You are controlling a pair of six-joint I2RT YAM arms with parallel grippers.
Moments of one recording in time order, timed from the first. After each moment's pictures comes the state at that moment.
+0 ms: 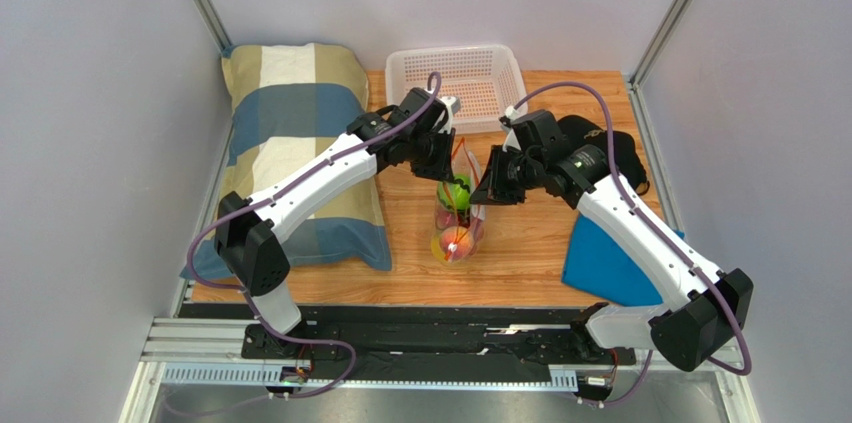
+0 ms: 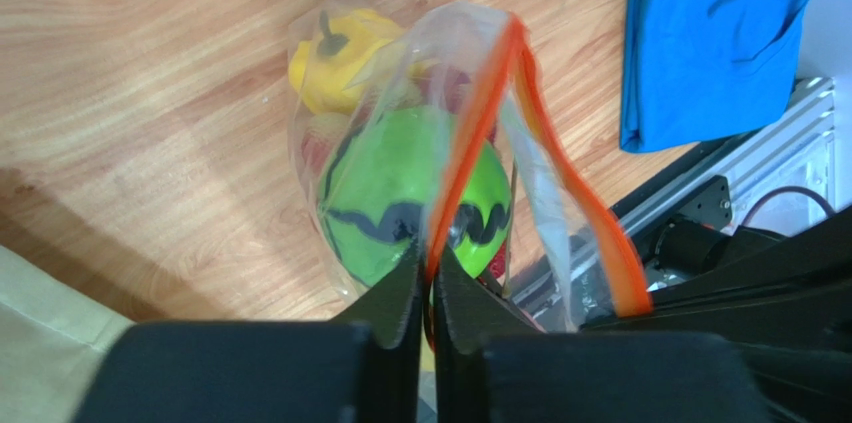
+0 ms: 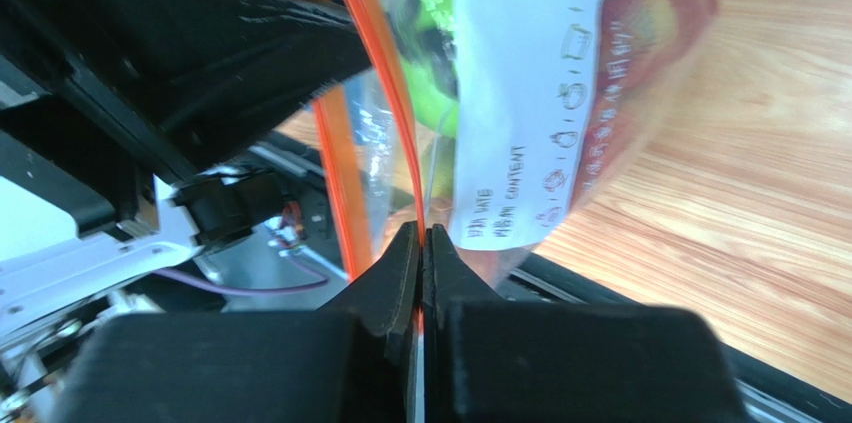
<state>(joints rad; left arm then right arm) -0.76 1.70 1.64 -0.78 0.16 -0.50 0.57 1.28 1.27 -0.82 -0.32 0.71</state>
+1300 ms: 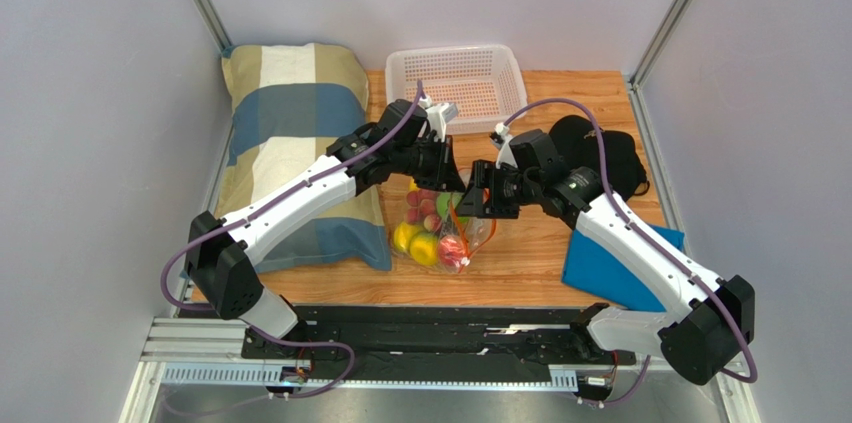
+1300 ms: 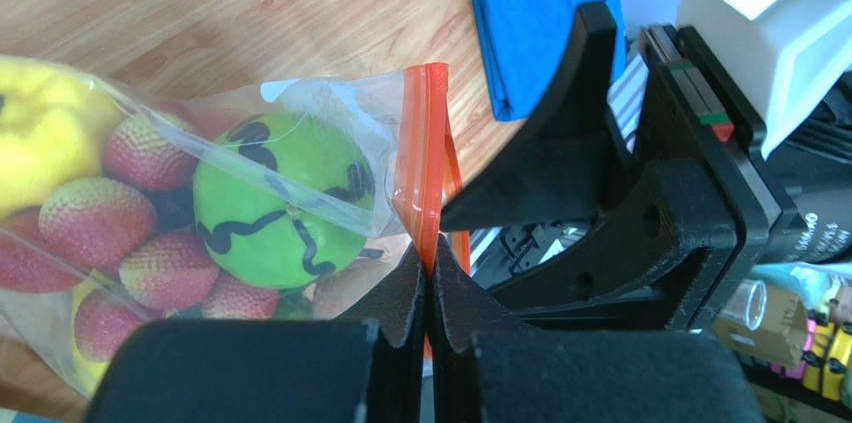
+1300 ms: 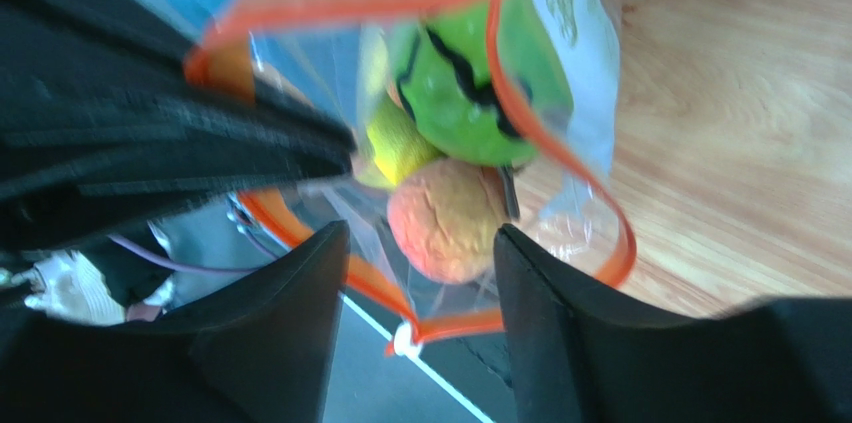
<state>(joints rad) -0.77 1.54 1.40 -0.51 0.38 -0.55 0.60 1.21 1.08 -0.68 -0.36 0.60</state>
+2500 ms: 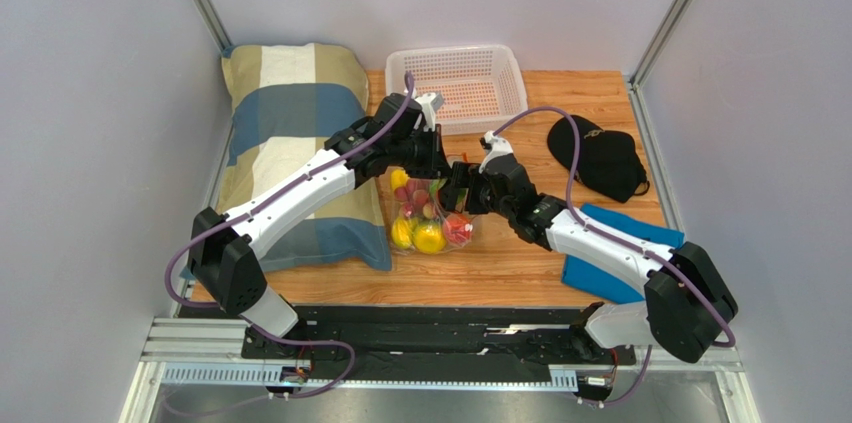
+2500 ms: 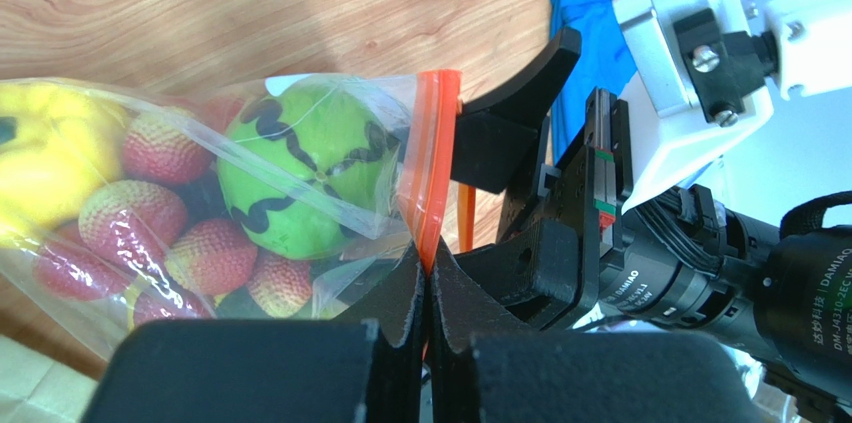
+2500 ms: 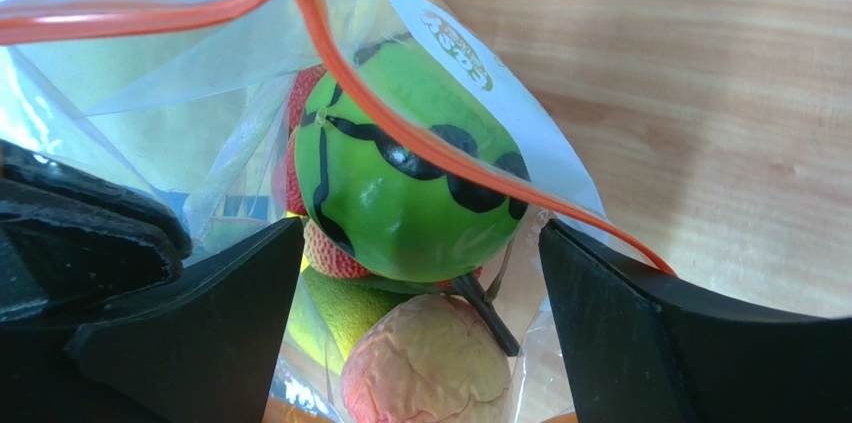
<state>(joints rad) -0.73 1.56 1.41 -0.52 0.25 -0.58 0.70 1.33 0.80 -0.01 0.02 0.66</state>
